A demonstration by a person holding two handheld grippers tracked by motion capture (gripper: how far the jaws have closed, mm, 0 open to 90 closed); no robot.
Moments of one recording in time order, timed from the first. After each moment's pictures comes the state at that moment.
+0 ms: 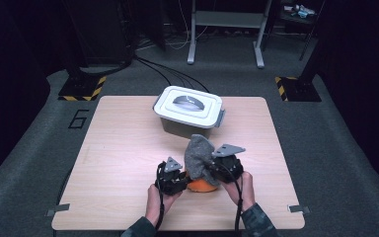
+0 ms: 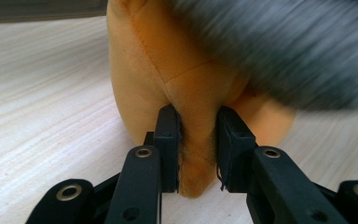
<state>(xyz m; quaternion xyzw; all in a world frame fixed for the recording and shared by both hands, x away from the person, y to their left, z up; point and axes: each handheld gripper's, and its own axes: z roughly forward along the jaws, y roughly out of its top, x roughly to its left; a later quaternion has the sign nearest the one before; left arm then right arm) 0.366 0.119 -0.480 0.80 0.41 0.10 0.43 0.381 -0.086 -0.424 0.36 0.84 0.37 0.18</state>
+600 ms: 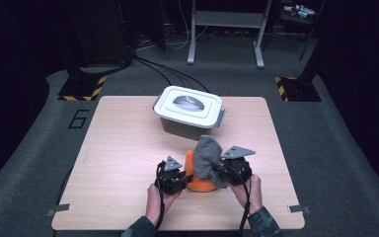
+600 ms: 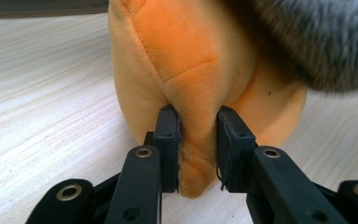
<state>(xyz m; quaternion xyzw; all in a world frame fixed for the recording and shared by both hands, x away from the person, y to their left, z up) 0.367 0.119 -0.481 0.80 0.41 0.10 0.43 0.371 -0.106 -0.421 0.38 0.83 0.38 0.18</state>
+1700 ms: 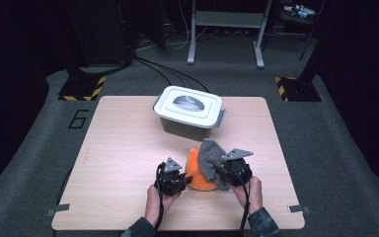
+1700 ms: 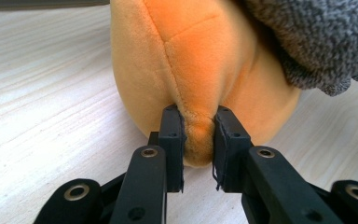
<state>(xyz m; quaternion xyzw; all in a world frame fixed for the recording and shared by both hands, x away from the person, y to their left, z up) 0.366 0.119 -0.484 0.81 0.40 0.10 0.43 0.378 -0.121 -0.445 0.42 0.82 0.34 0.18</state>
